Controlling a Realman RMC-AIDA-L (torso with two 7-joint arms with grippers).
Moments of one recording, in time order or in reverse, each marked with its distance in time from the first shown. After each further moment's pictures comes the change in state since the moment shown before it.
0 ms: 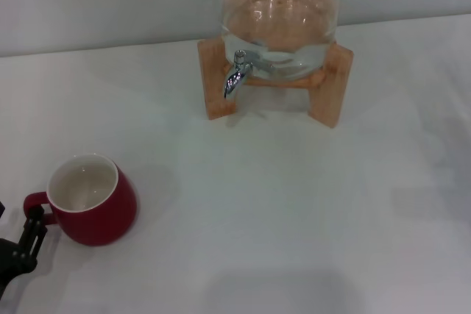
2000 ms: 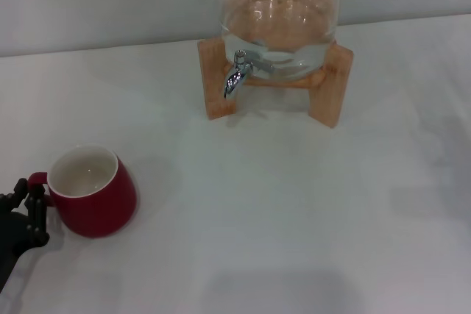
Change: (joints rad) left arm -0.101 0.001 0.003 -0.041 0.005 -0.052 -0.012; right arm 0.004 0.002 0.005 0.005 0.006 -0.002 0.000
